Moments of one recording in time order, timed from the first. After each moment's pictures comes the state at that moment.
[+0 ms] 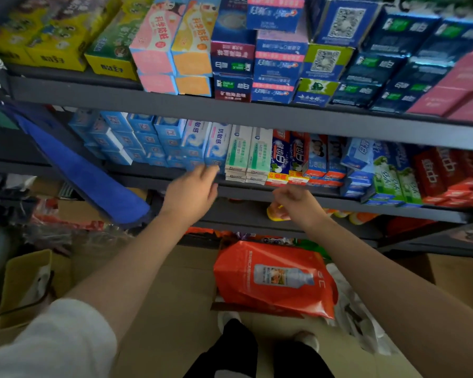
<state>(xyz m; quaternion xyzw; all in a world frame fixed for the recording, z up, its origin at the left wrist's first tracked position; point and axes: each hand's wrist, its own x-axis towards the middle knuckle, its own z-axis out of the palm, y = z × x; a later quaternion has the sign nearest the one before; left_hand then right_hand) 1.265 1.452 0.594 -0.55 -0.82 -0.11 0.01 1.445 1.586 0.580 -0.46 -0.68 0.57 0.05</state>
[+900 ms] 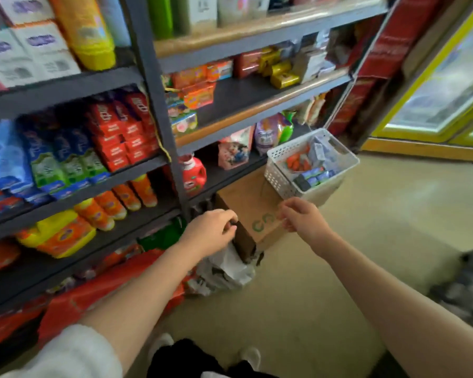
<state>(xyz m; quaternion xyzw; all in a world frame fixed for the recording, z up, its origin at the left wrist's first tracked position) 1.841 1.600 0.594 -0.79 -0.54 -0.10 -0.28 2.050 1.597 0.606 -0.70 -0.46 0.45 0.30</state>
